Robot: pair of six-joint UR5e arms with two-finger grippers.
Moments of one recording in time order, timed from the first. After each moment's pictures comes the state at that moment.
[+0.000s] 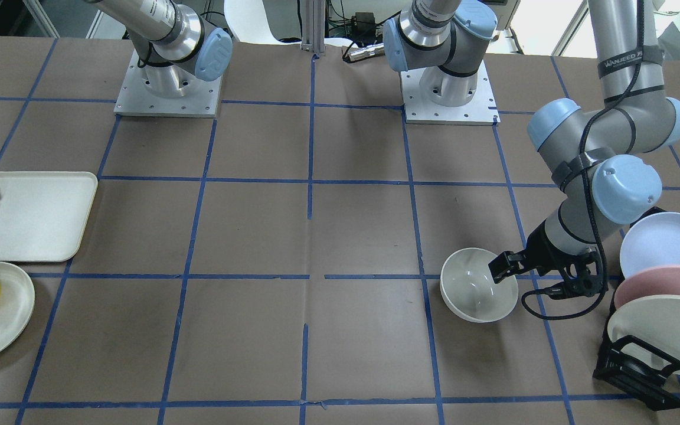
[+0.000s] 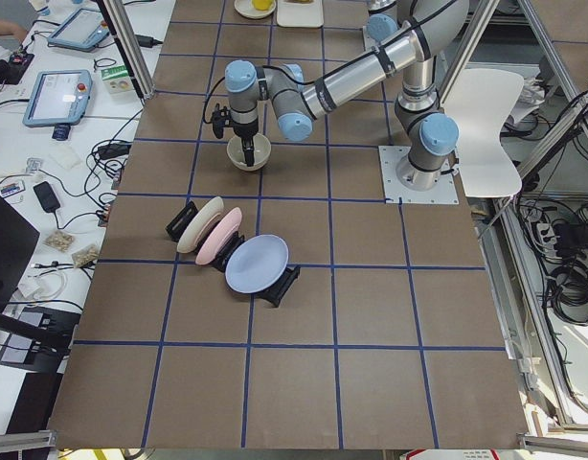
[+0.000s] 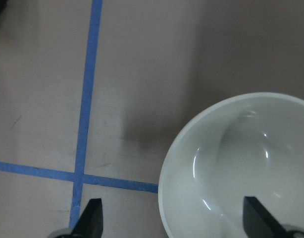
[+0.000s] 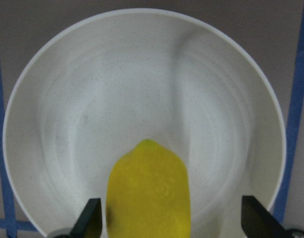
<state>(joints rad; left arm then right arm) -1.30 -1.93 -1.79 -1.00 1.54 0.10 0.98 -0.97 1.50 -2.02 -1.57 -0.64</state>
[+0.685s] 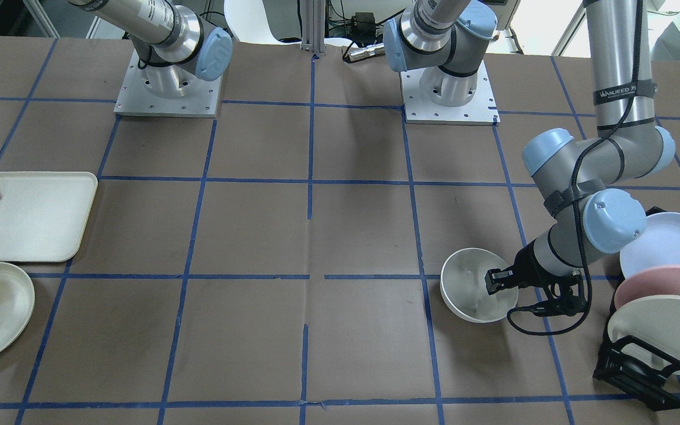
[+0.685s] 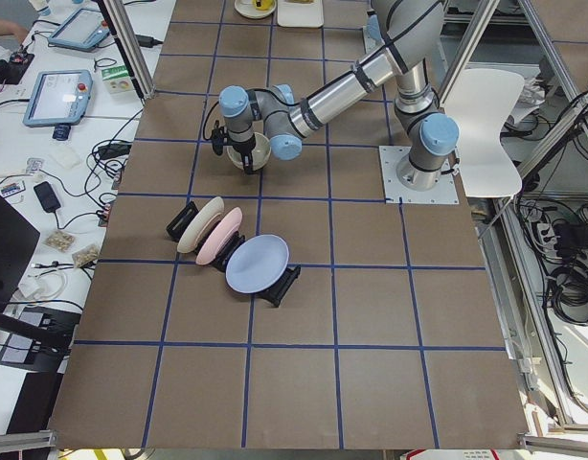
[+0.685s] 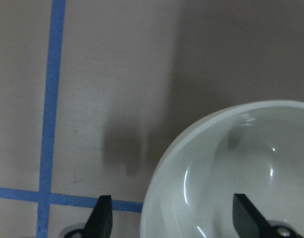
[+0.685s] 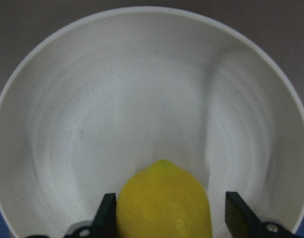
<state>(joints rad) -1.30 -2.01 -1.79 -0.97 1.50 0.15 0.99 -0.95 1.50 -2.03 -1.56 -0.61</state>
